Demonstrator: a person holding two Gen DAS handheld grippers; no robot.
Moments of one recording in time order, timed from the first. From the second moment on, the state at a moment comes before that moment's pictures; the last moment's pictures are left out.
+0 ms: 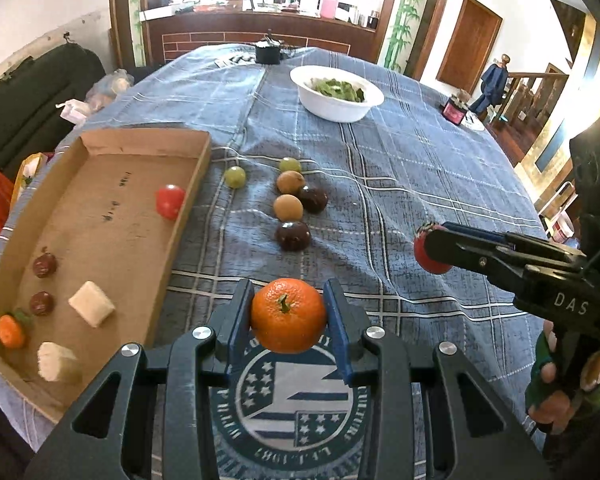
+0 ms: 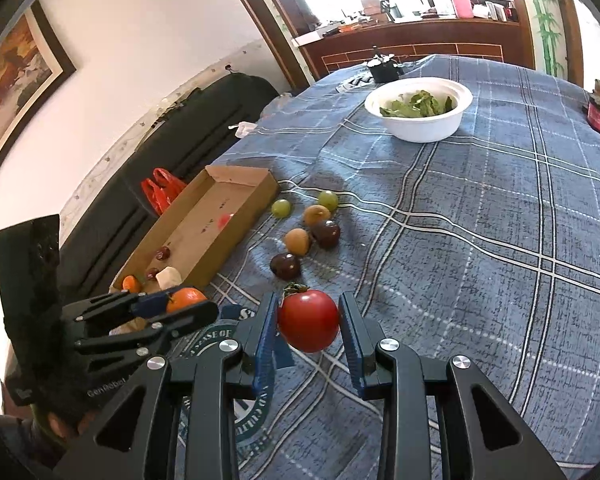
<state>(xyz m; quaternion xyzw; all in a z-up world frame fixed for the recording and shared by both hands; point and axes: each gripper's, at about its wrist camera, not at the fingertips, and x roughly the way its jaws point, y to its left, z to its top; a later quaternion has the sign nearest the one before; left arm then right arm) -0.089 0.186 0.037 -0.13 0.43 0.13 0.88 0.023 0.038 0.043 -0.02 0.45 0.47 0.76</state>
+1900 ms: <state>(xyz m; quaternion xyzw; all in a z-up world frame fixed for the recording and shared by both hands) -0.168 0.291 0.065 -0.15 0.40 0.26 0.87 -0.018 0.110 0.068 -0.01 0.43 0.55 0.72</state>
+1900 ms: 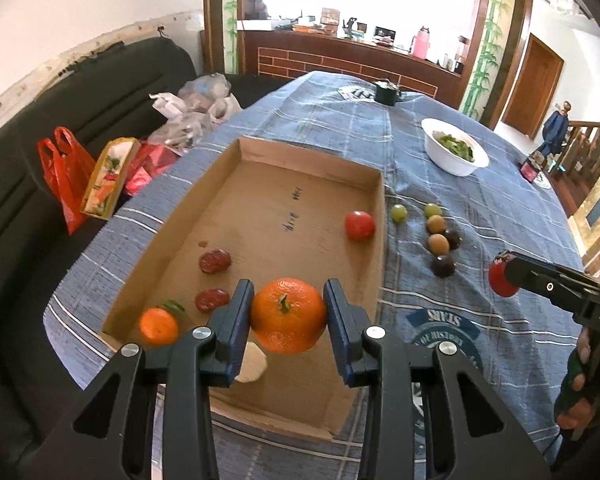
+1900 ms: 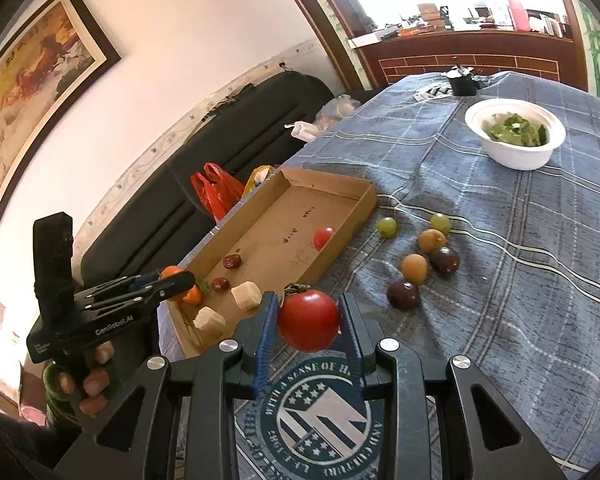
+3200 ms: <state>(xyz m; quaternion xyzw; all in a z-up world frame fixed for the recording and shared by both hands) -0.090 0.375 0.015 -0.18 0.46 0.27 0.82 0.045 0.288 0.022 -0.07 0.48 0.50 0.72</state>
